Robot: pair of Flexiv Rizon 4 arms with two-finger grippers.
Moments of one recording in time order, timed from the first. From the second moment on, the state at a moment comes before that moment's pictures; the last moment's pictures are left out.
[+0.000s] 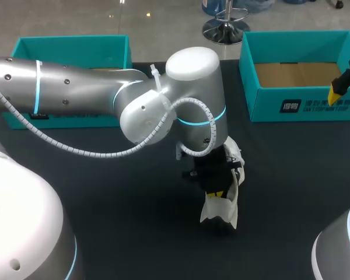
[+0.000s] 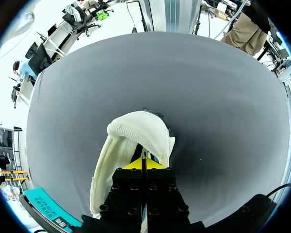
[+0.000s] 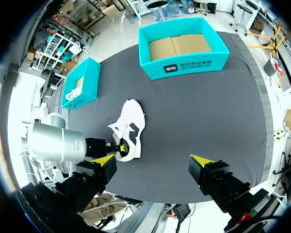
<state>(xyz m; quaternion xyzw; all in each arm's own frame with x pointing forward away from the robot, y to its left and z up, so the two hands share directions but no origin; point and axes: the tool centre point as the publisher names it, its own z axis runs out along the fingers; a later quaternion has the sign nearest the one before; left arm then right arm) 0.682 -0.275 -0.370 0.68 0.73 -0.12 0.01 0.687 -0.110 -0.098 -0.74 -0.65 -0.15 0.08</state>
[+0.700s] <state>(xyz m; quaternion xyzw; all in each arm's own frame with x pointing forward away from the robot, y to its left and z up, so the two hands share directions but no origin) 0.683 -0.278 -0.360 0.72 0.69 -0.07 0.00 0.687 -0.110 -0.098 -0.74 -0.65 -0.15 0.08</state>
